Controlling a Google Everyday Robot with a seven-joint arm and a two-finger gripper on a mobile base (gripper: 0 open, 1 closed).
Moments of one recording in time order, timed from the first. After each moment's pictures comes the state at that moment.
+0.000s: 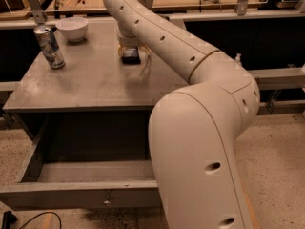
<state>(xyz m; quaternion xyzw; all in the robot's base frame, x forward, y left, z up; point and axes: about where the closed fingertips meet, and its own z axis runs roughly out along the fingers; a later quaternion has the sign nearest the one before) 0.827 0.063 0.829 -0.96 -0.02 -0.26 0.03</state>
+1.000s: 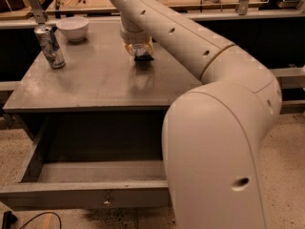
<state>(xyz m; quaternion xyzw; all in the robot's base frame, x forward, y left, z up) 0.793 0.046 0.861 -0.97 -0.02 -0.25 0.03</state>
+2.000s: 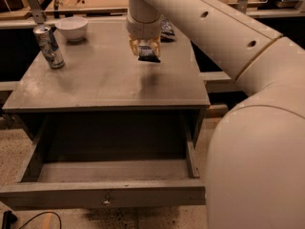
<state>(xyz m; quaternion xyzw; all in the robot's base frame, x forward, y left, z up) 0.712 0.025 0.906 -0.98 0.02 -0.20 0.06</state>
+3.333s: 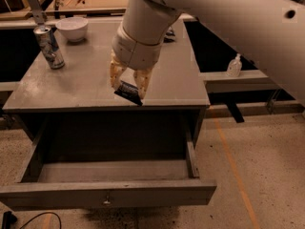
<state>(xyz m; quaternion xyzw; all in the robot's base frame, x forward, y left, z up) 0.524 0.066 0.921 -0.97 0.11 -0.05 0.19</state>
